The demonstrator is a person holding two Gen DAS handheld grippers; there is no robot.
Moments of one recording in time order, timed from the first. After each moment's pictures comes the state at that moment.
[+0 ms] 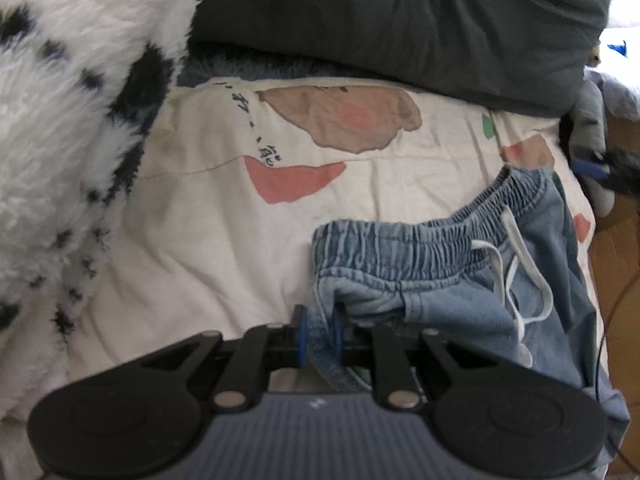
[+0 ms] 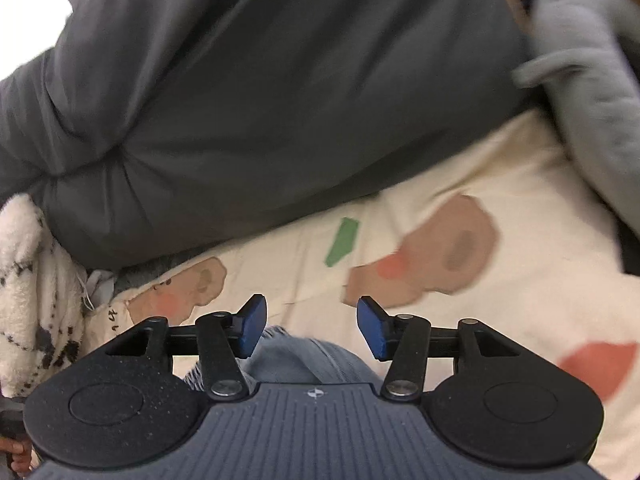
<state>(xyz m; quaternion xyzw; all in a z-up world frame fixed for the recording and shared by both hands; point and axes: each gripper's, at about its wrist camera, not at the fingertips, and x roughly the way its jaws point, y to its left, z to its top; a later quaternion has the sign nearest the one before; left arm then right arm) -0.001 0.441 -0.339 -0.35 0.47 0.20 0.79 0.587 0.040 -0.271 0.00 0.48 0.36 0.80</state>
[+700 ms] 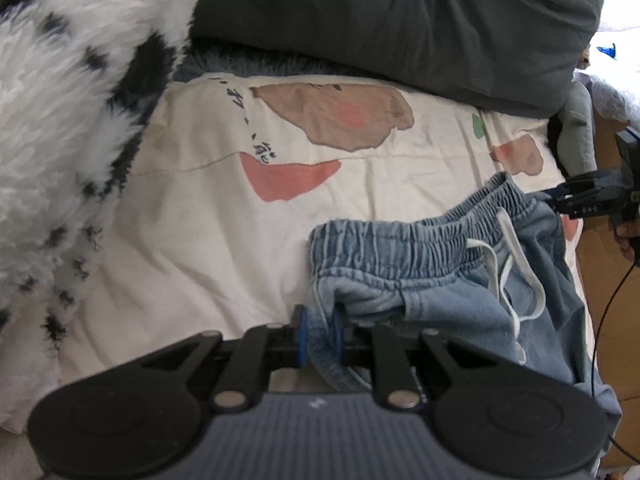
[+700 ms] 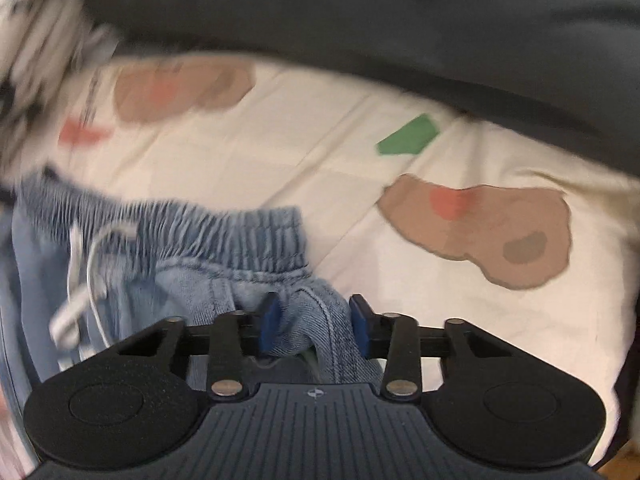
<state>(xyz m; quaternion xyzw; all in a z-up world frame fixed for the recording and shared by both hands) -0.005 0.446 -0.347 -0.36 0.46 0.18 0.79 0.560 0.099 -0.312 -0.34 0.52 0.44 0.66</state>
